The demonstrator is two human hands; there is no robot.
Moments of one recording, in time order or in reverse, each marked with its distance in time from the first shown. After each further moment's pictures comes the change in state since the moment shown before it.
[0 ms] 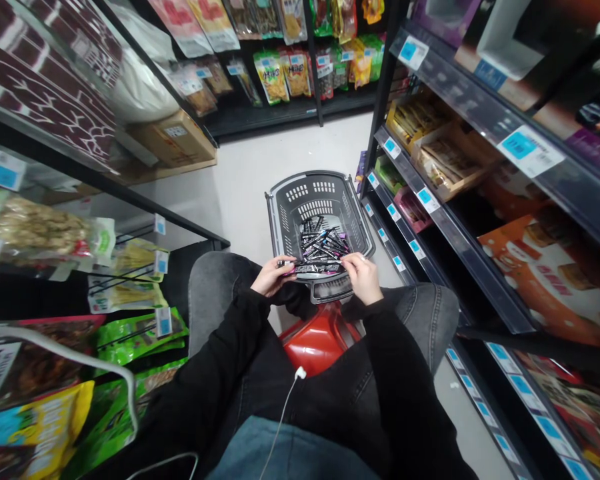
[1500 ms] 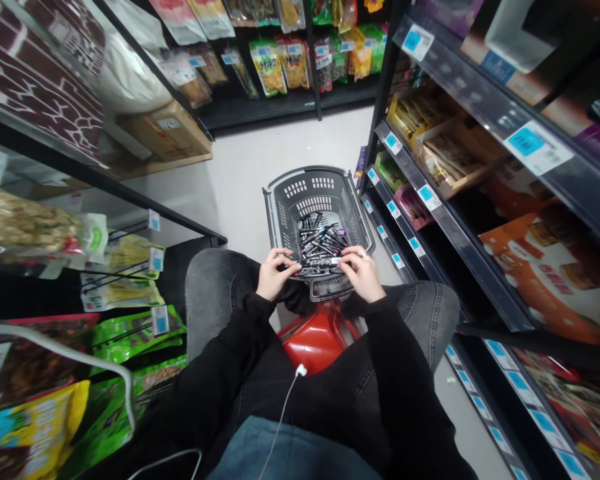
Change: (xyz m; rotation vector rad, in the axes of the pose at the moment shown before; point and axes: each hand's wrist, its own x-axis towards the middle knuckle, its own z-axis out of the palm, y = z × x) left_hand -0.009 -0.006 0.011 0.704 0.176 0.675; right_hand 0.005 -0.003 -0.004 -0.034 -0.109 0.024
